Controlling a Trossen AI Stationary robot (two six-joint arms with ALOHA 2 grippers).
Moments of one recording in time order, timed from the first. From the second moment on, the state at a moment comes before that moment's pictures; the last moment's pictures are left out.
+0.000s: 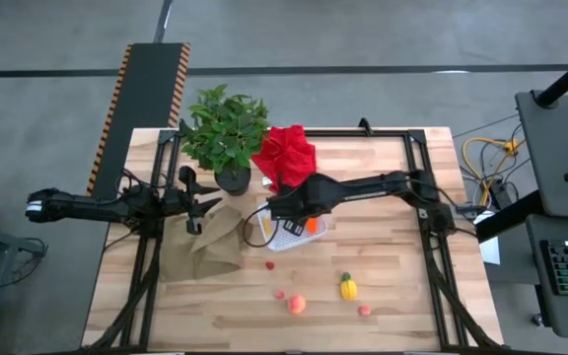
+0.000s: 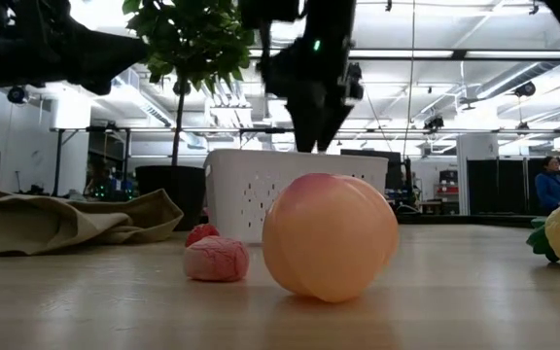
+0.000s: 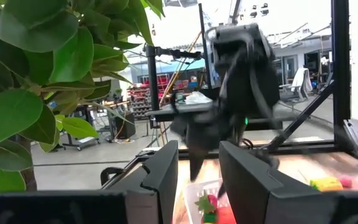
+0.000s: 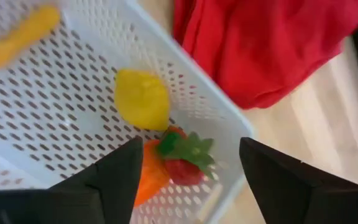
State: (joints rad) left arm -0.01 0.40 0.03 0.56 -0.17 0.16; right arm 0.06 2.09 1.84 -1.20 0.40 0.52
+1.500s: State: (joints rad) left arm -0.01 0.41 0.03 0.56 -0.17 0.16; right arm 0.71 1.67 1.43 -1.23 0.31 1.99
